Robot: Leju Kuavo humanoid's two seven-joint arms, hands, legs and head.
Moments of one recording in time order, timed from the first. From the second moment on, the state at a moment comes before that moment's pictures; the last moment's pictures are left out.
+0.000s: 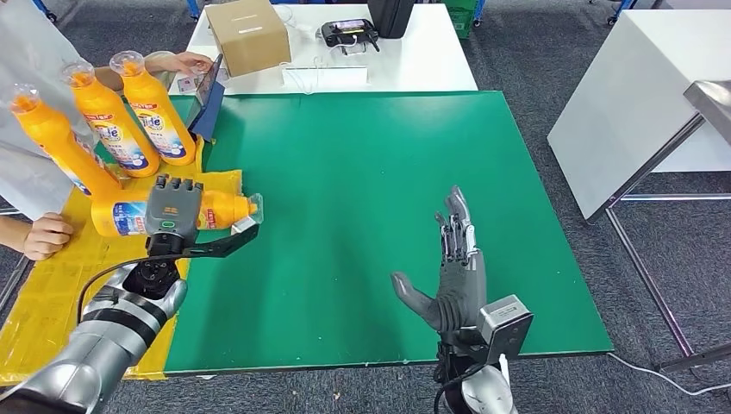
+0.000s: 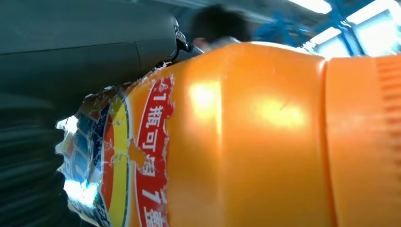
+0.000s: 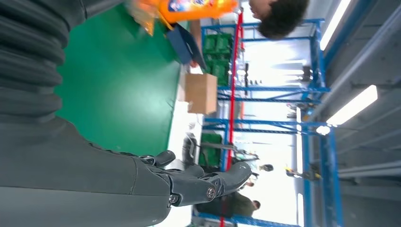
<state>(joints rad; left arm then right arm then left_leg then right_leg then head) -0.64 0.17 -0.49 -0.77 -1.57 0.38 0.43 0.04 0.12 0.38 -1.72 0.02 -0.17 -0.42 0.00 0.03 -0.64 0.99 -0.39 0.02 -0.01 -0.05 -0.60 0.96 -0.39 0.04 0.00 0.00</state>
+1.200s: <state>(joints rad) -0.54 0.11 -0.31 -0.64 -1.20 0.69 0.01 0.09 0.08 0.35 -1.77 0.15 -0.28 -0.42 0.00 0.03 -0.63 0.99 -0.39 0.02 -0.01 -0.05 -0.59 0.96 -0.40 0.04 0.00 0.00</state>
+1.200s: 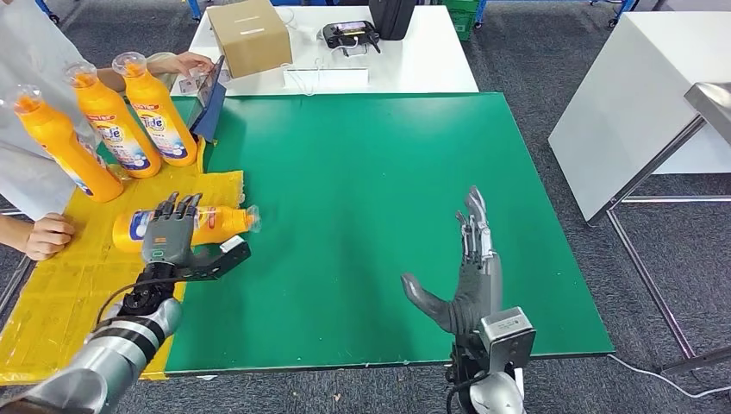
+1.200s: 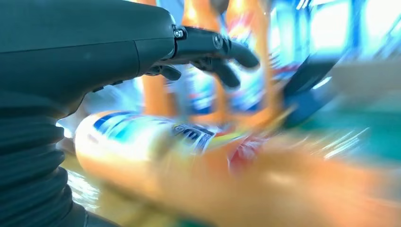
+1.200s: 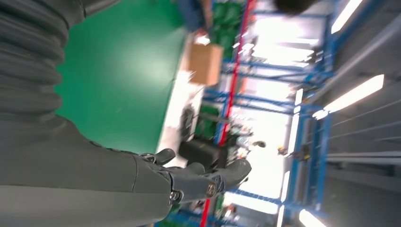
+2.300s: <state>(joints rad) 0.23 -0.05 -0.43 -1.70 -0.13 0.35 -0.26 0.49 0.08 0.12 -1.94 0.20 -0.22 -0.36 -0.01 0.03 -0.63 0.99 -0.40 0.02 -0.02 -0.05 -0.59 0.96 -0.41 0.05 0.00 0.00</state>
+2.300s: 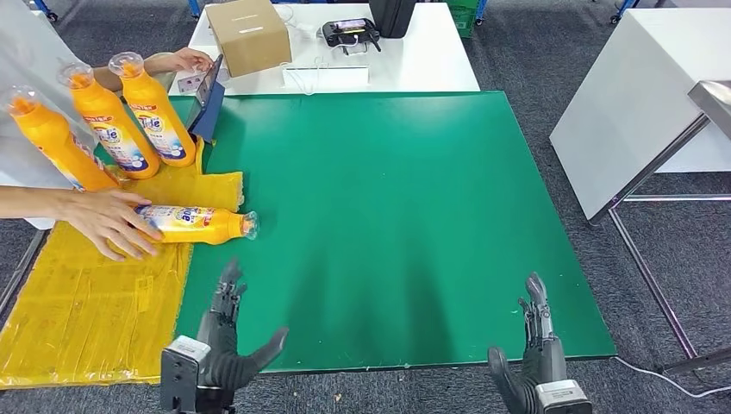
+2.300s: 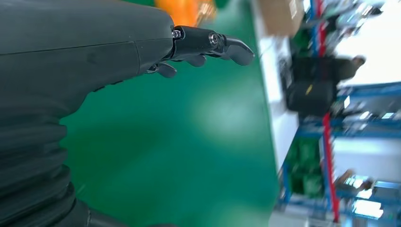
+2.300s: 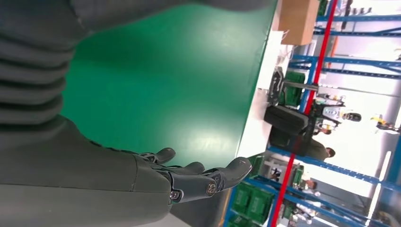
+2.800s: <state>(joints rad) 0.22 0.01 -0.54 -1.66 -0.07 0.31 -0.31 0.51 0.08 0.12 -1.94 0.26 -0.23 -0.39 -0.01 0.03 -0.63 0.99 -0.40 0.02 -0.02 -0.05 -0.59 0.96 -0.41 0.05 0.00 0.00</state>
